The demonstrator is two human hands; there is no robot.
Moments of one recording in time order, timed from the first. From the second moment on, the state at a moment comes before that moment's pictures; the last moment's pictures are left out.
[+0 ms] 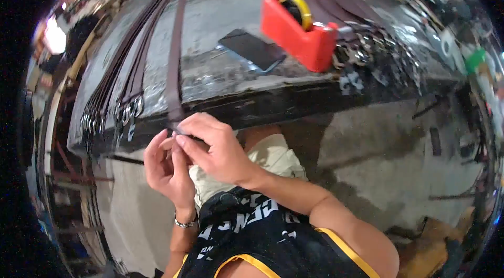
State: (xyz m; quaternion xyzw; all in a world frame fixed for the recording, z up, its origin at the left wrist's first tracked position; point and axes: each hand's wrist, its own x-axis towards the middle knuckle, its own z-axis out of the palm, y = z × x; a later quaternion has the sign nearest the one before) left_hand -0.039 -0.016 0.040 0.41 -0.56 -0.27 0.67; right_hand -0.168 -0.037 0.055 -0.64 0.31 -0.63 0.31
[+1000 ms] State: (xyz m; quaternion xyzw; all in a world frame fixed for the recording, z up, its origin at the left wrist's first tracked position) left_hand 0.007 -0.051 0.022 0.38 -0.47 -0.65 0.47; right_hand -0.219 -0.041 0.035 -0.49 0.33 -0.59 0.54
